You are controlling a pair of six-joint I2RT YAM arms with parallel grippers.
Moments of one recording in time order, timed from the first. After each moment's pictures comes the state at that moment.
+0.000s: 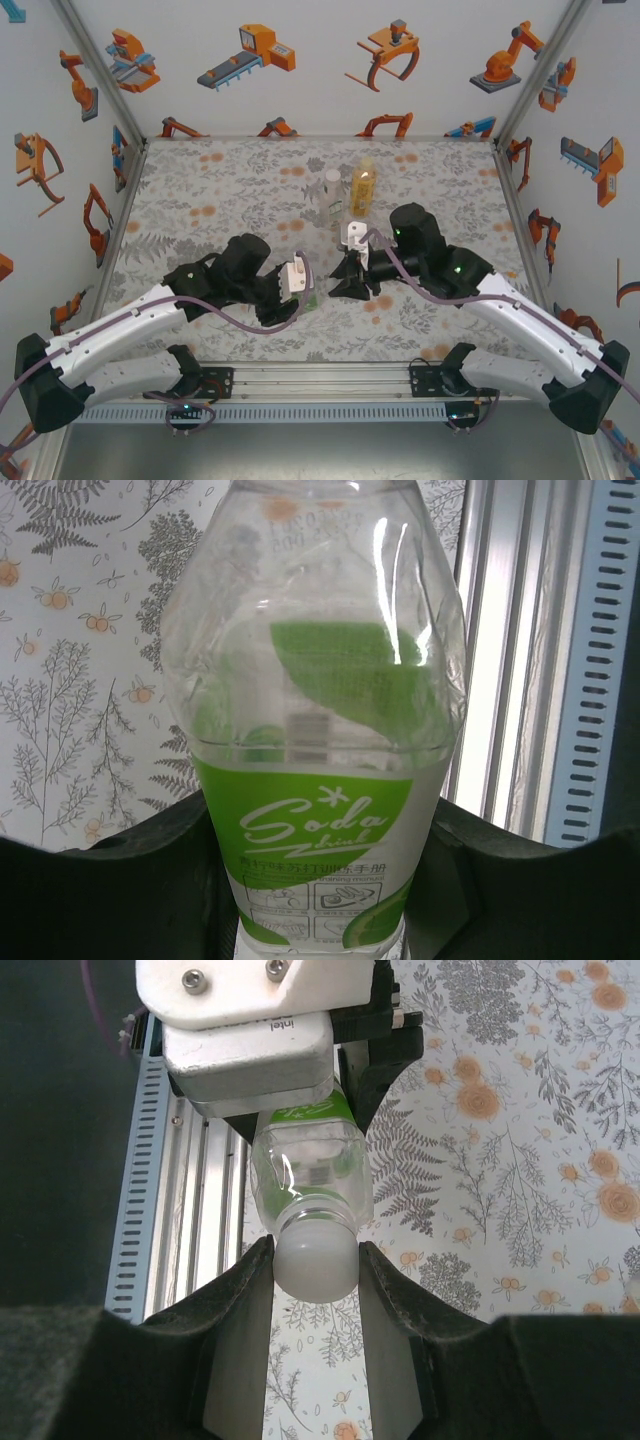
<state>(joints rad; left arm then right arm) -0.96 1.01 0.84 -0.60 0.38 0.40 0.82 1.02 0.99 -0.46 -0.73 -0.33</state>
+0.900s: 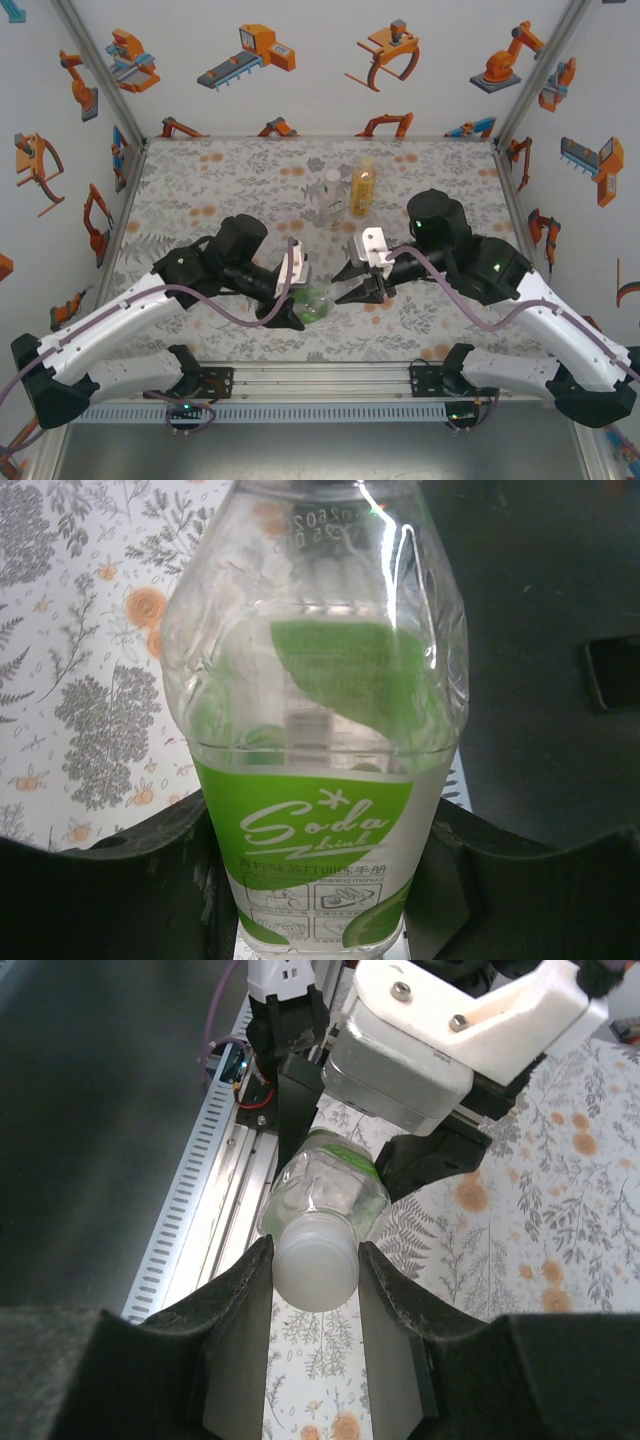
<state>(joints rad) -0.94 1.06 1.04 -0.71 0.77 0.45 0.92 1.02 1.33 -0.76 -0.80 -0.52</state>
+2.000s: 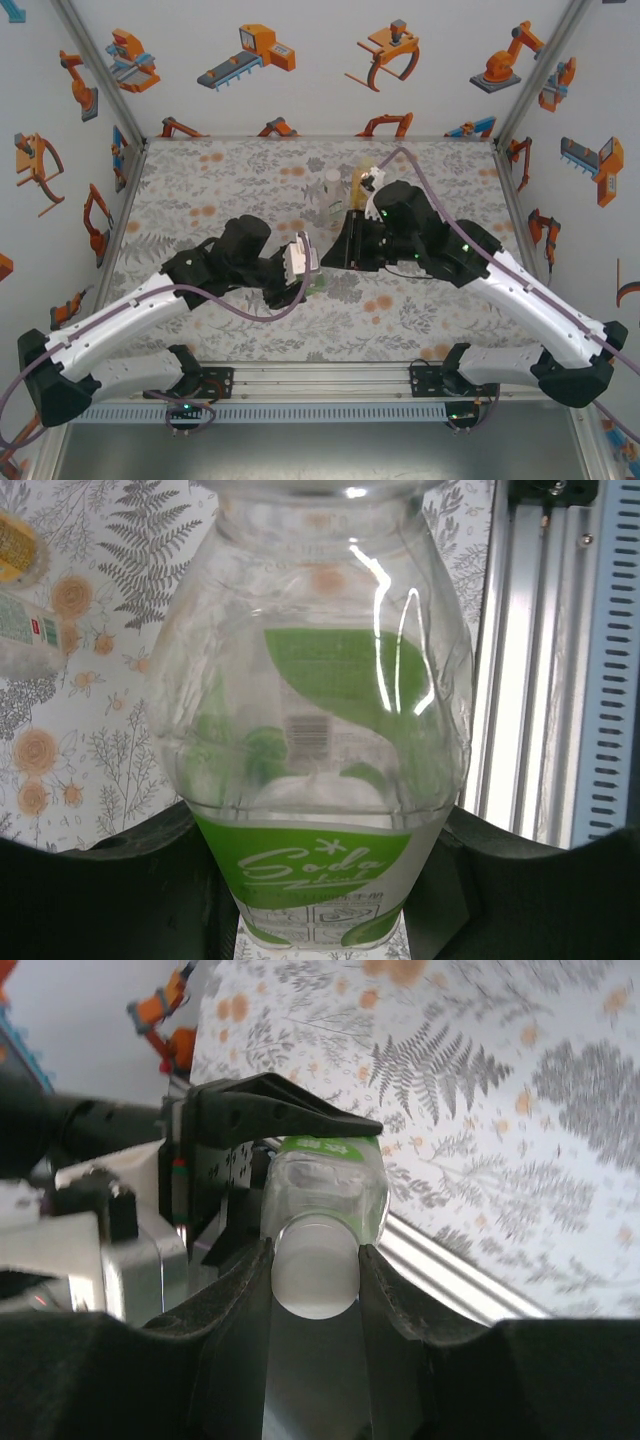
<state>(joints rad) -0.94 1.08 0.98 -0.56 0.38 0.41 0.94 1.18 1.40 -0.88 -0.12 0.91</state>
